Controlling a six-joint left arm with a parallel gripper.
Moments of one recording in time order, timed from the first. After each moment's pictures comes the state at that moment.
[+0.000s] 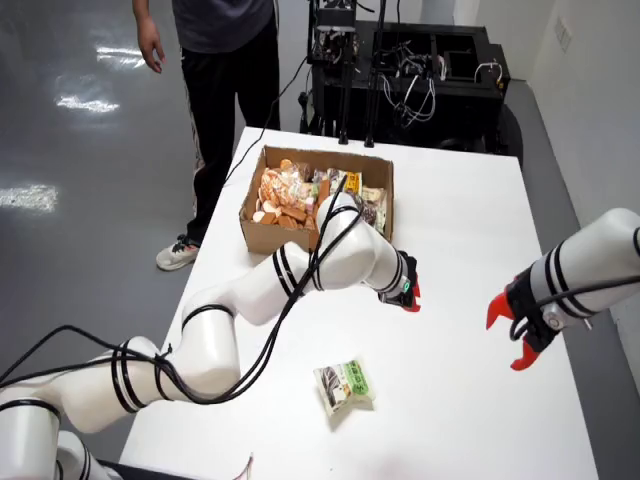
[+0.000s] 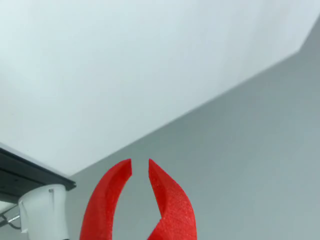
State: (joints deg) arm -64.0 76.6 -12.8 5.3 76.1 -46.7
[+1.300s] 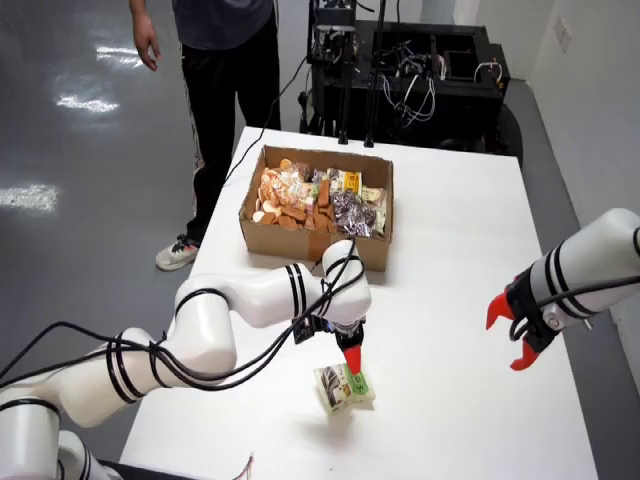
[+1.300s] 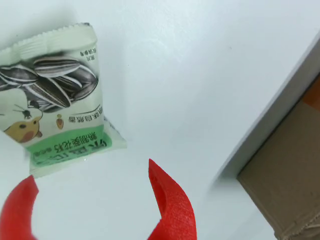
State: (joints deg) arm -61.2 74.3 19.8 16.0 75.5 -84.4
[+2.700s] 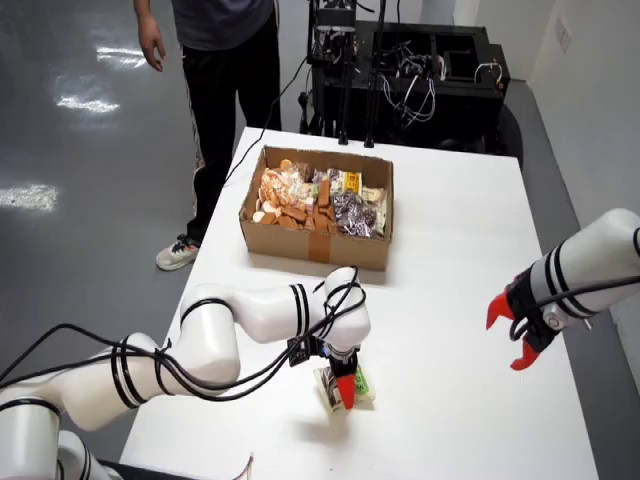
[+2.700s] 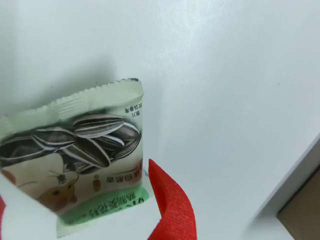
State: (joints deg) arm -62.4 76.5 24.8 14.4 73.6 -84.4
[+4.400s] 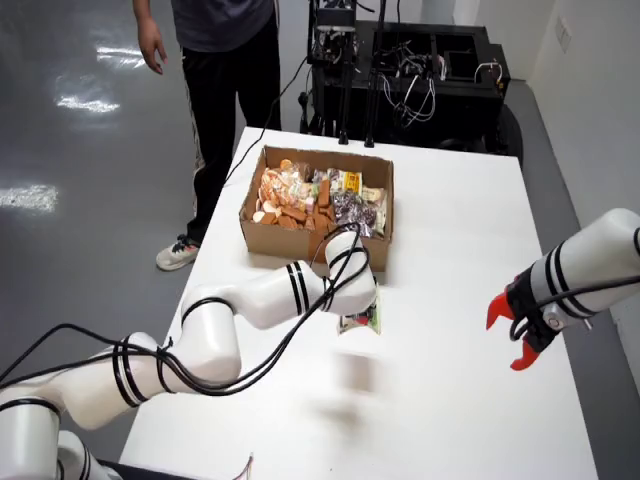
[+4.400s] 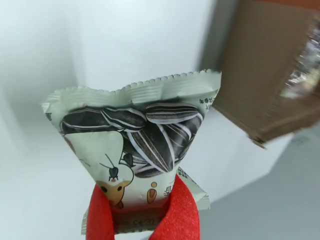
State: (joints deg) arm -61.2 77.3 7.5 20.4 74.8 -65.1
